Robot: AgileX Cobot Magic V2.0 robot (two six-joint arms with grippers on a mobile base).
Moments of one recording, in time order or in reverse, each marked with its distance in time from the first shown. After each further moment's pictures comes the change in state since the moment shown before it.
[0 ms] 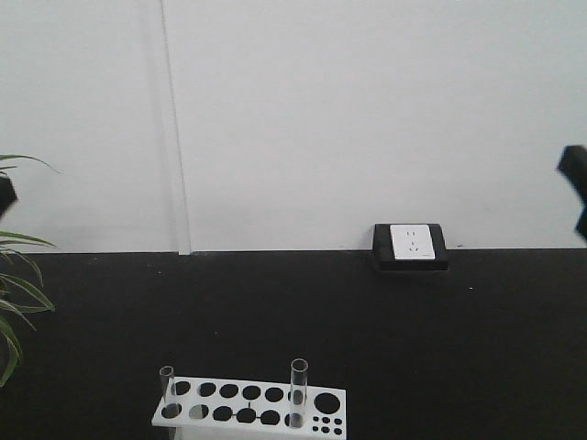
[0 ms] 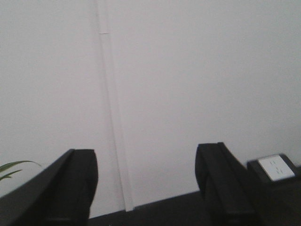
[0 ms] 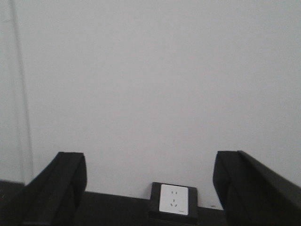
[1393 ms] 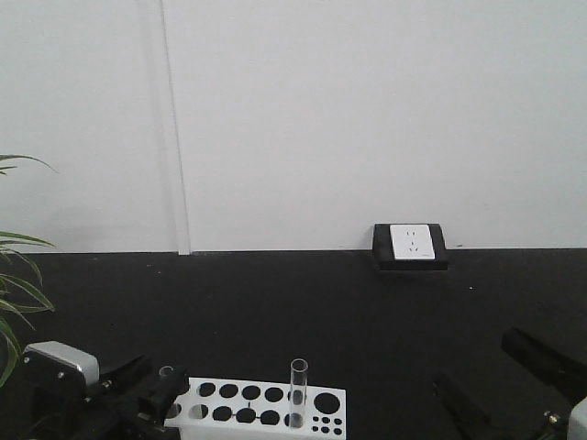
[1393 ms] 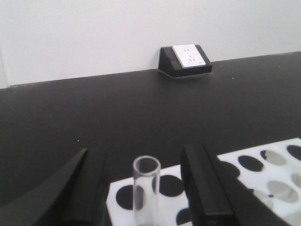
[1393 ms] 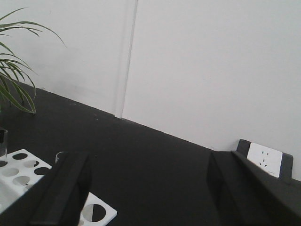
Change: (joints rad) left arm -0.097 0.782 0.233 -0.057 -0.745 -0.078; right arm 0.209 0.000 0.534 -0.106 -0.450 -0.005
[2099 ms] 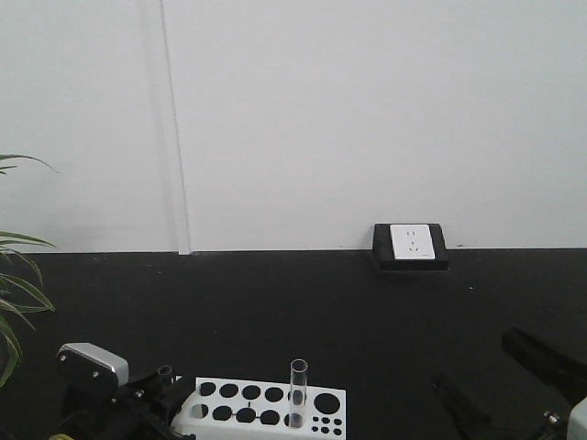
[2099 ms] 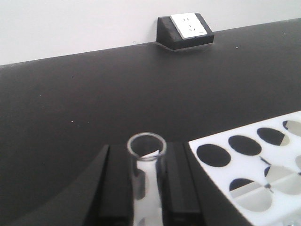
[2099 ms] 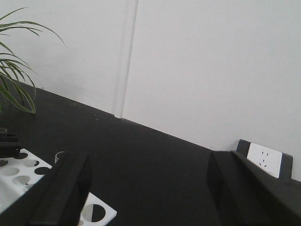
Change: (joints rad) left arm -0.001 0.108 -0.074 0.041 0.041 0.026; right arm 0.000 0.000 0.000 0.000 0.000 -0.002
